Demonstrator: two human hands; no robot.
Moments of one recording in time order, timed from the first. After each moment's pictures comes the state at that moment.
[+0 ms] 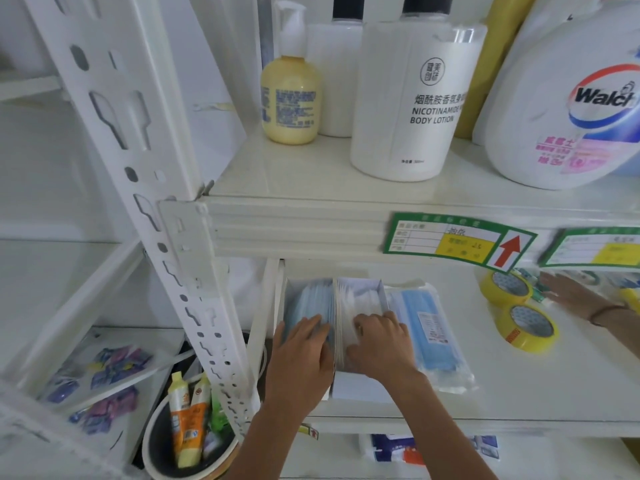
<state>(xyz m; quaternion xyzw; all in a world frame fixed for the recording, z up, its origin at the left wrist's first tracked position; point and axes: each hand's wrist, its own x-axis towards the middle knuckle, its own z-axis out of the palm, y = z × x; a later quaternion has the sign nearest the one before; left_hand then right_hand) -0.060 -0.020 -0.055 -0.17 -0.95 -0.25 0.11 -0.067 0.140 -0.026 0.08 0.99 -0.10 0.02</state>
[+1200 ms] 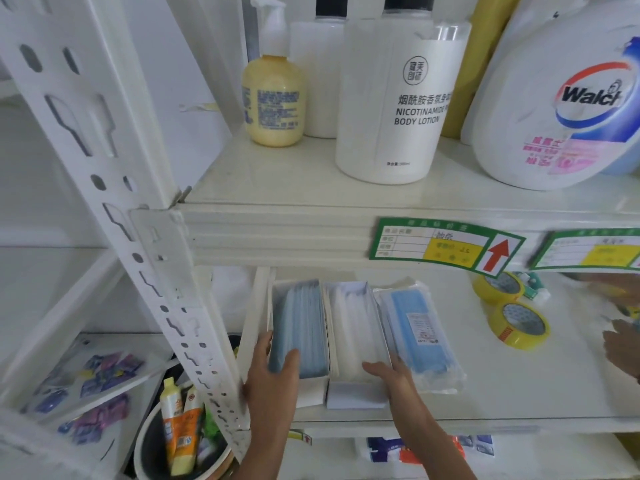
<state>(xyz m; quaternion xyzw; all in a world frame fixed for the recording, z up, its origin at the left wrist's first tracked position) -0.041 -0.026 -0.055 0.14 -0.77 -0.62 0.03 -0.006 0.159 -0.065 0.23 0.65 -0.72 0.02</state>
